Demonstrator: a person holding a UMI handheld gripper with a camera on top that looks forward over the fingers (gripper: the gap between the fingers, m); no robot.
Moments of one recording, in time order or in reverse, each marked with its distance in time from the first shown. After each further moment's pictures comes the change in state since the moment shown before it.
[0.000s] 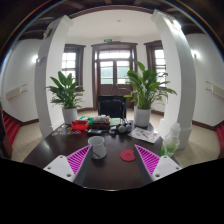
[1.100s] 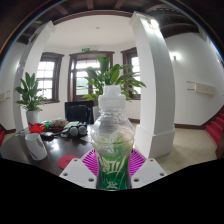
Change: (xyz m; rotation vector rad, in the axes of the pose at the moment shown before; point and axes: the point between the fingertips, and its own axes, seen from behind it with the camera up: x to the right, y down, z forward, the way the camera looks) arm 0.233 0.064 0.118 0.150 0.230 0.046
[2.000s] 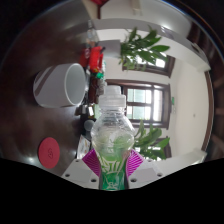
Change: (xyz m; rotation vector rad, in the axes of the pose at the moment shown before) arm -0.190 -0.064 0.083 0.110 -0.012 -1.639
